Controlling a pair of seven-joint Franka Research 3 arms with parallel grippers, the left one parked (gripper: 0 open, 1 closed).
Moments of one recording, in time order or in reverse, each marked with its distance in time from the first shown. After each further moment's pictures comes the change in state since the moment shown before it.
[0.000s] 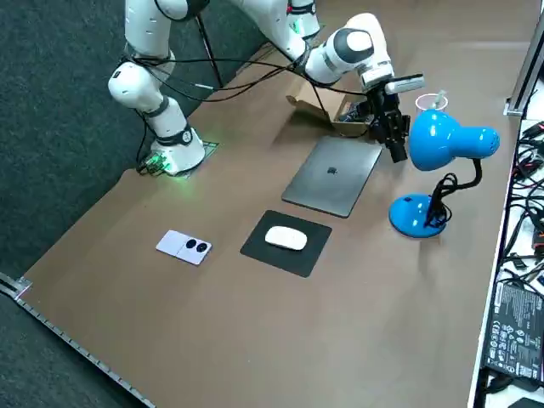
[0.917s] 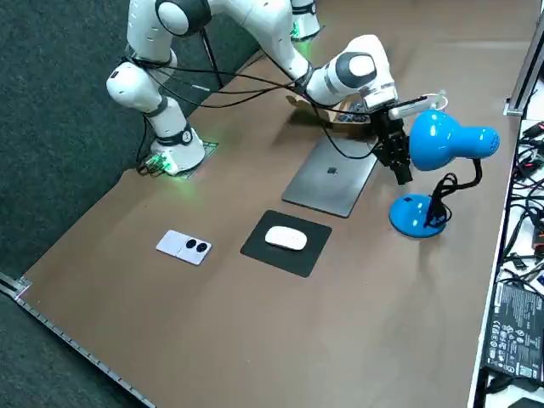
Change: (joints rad) arm -0.089 0.079 -0.005 0.051 -0.058 0.103 0.006
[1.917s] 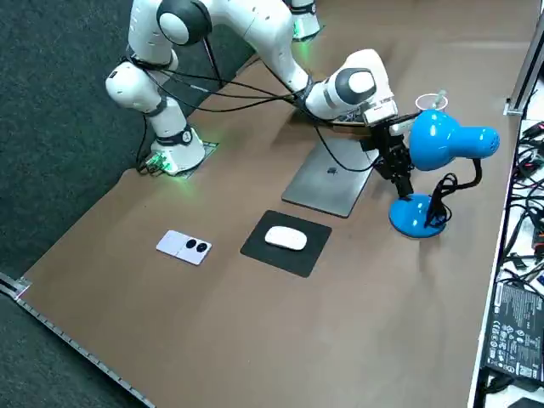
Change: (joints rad) arm -0.051 0.055 0.000 0.028 -0.044 0.076 0.000
